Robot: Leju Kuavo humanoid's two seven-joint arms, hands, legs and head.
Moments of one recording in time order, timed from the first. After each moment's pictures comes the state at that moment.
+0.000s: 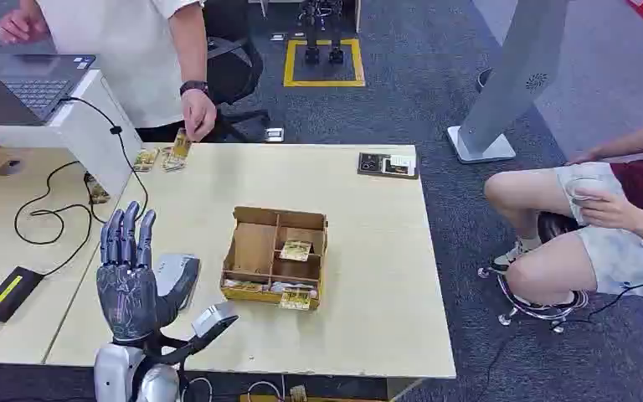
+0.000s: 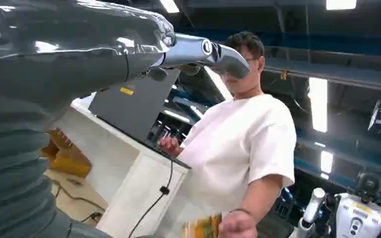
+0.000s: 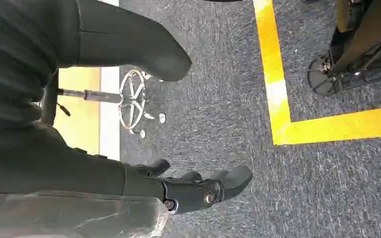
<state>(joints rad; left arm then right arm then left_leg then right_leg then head) 0.01 -0.26 0.01 -1.61 -1.23 0.70 -0.32 -0.04 0.34 -1.54 -0.67 1.47 0.08 -0.05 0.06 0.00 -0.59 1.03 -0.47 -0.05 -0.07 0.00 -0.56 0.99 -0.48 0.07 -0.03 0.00</state>
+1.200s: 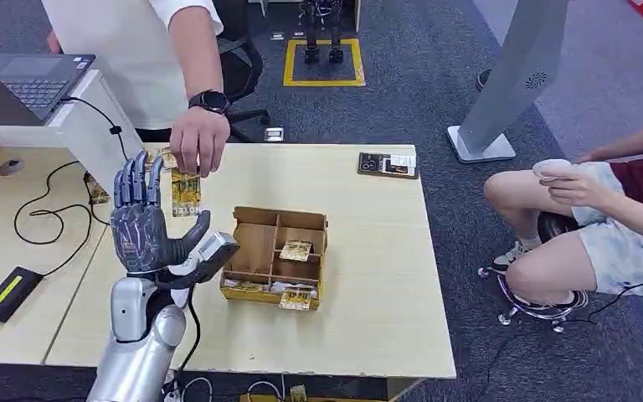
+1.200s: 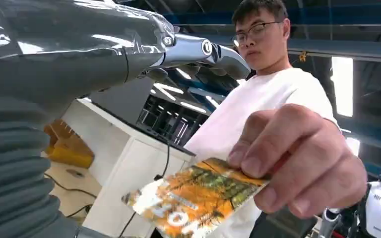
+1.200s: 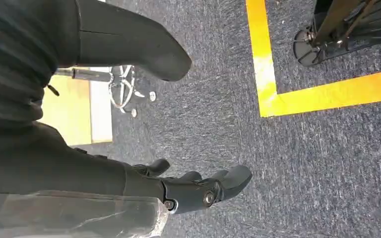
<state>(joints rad) -0.30 -0.13 -0.09 -1.30 -1.26 0.70 -0.04 -0.05 0.20 -1.52 -0.48 1.50 -0.04 -0.08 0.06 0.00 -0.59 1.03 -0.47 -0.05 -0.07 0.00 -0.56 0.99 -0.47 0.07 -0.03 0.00</state>
